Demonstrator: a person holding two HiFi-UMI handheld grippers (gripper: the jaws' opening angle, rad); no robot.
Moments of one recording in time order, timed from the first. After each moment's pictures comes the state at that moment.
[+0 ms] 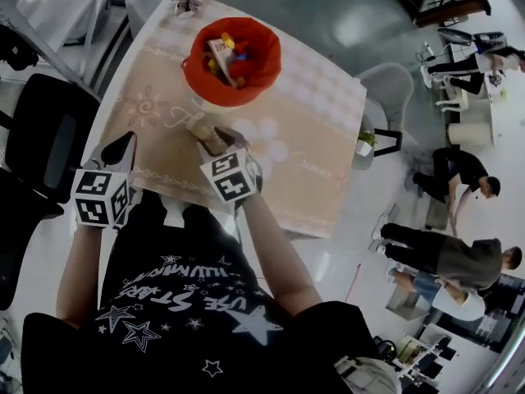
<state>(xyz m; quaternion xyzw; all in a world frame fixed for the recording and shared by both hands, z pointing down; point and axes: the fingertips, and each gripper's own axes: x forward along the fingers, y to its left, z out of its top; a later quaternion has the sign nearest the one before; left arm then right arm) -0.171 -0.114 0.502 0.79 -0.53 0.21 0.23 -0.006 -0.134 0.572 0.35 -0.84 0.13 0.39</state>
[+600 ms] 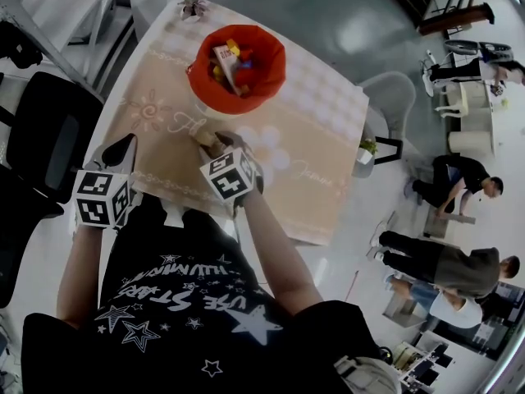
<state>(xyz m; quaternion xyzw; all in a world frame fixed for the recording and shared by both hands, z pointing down) -0.179 -0.120 0.507 0.79 -0.54 0.21 0.23 -0.010 -0.140 0.593 0.31 -0.83 0.12 0.44</state>
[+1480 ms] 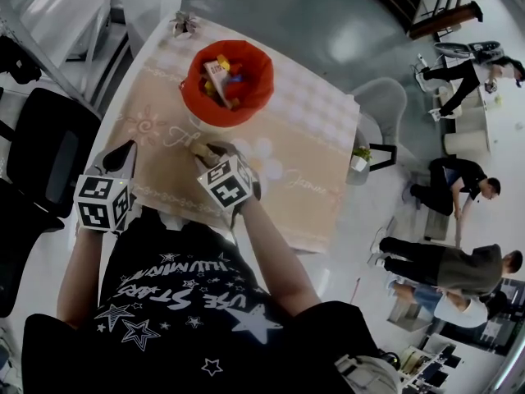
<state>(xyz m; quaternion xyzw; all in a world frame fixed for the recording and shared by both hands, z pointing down) -0.172 -0.134 0.496 0.79 -0.53 0.20 0.22 -0.014 -0.141 0.577 0.28 -0.85 0.12 0.43</state>
